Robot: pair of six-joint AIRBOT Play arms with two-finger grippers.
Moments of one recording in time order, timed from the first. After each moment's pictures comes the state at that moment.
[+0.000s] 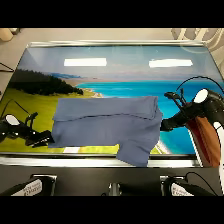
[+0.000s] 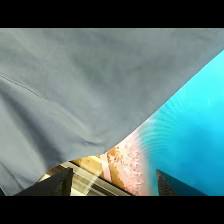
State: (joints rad) left arm 0.31 -1.21 0.67 1.29 -1.25 -1.42; right arm -0.13 -1.29 1.05 -1.29 1.46 0.98
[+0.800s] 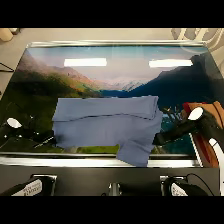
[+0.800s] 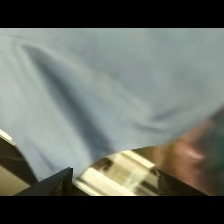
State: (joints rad) left arm 0.31 -1.21 0.61 1.20 -1.18 -1.42; right arm -0.13 -1.16 0.71 -1.13 1.38 0.96
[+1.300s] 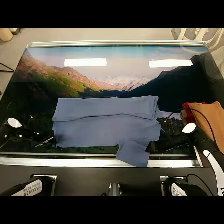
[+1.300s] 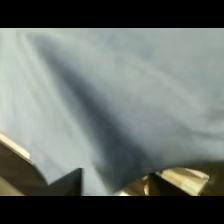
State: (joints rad) left arm 0.31 -1.21 0.61 1.20 -1.18 -1.41; right arm -0.13 -1.14 0.49 -0.97 1.21 0.99
